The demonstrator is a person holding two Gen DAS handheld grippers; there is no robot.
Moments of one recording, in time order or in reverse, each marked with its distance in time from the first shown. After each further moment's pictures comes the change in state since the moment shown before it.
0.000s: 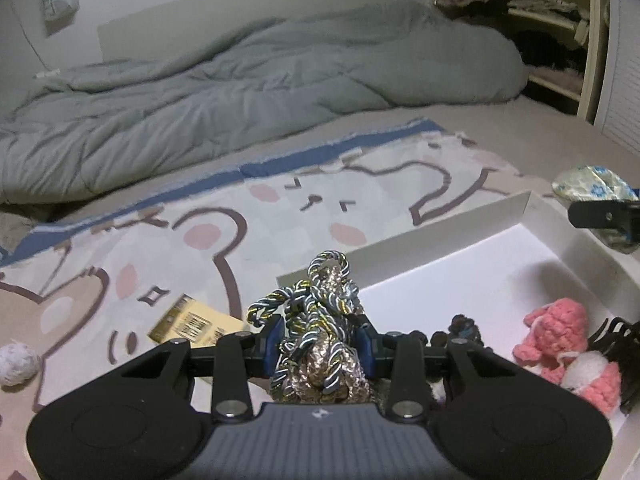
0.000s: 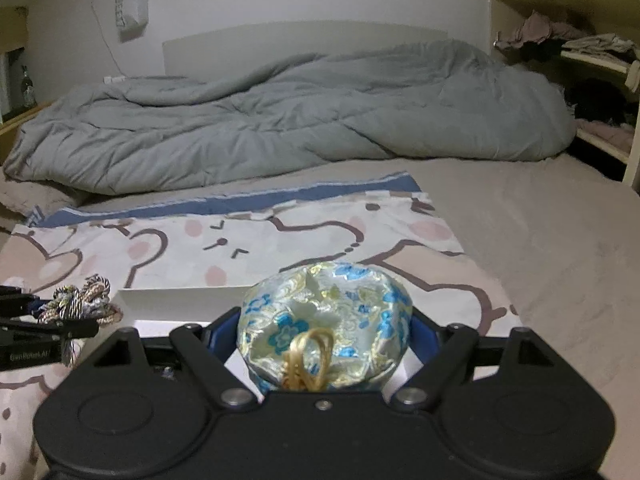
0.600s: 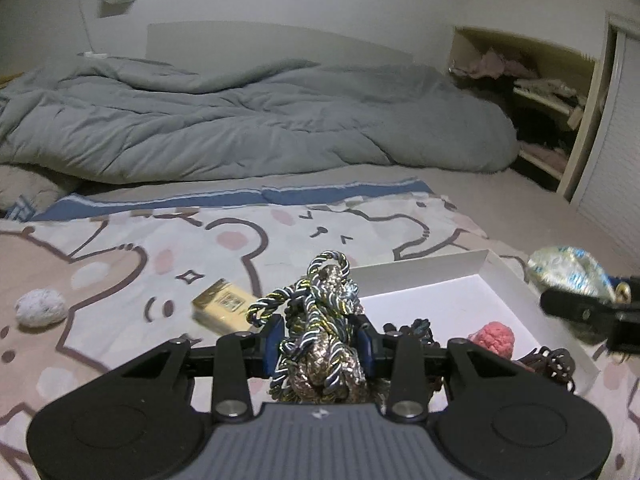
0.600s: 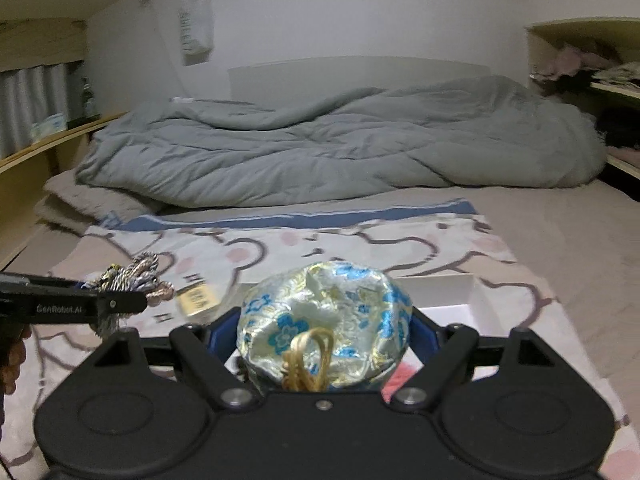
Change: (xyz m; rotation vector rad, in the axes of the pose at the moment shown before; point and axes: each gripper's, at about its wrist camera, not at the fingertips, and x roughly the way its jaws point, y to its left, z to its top) left arm -0.099 0.035 -0.028 -0.162 -0.130 -0.073; right arm -0.095 0.073 -0.028 -0.028 -0.097 0.113
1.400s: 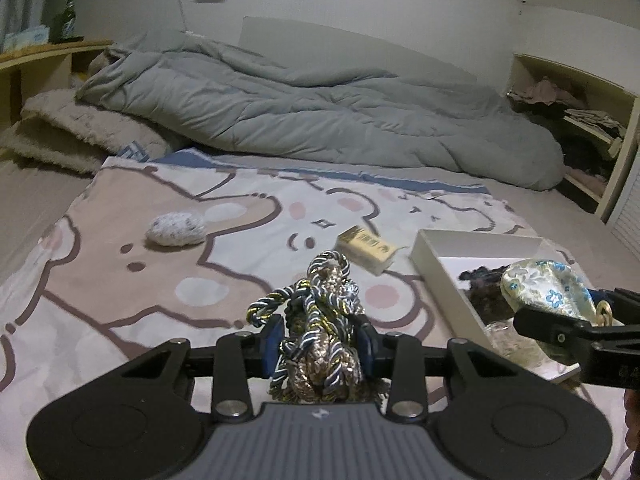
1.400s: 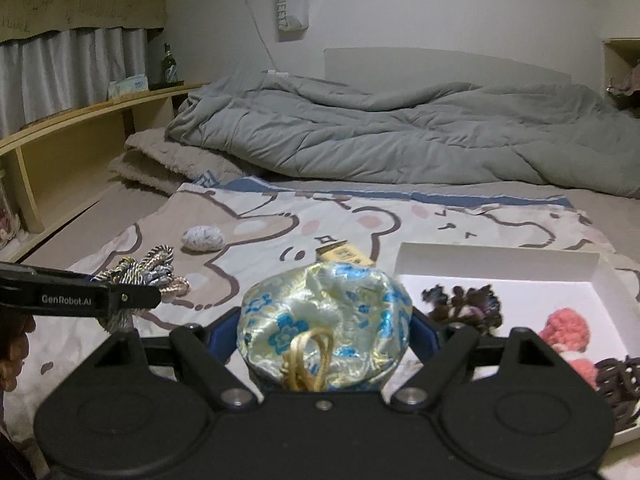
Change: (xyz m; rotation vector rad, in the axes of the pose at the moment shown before) left arm -0.110 0.112 -0.083 -0.132 -0.031 0.107; right arm -0.011 0.151 -0.055 -0.104 0.010 0.176
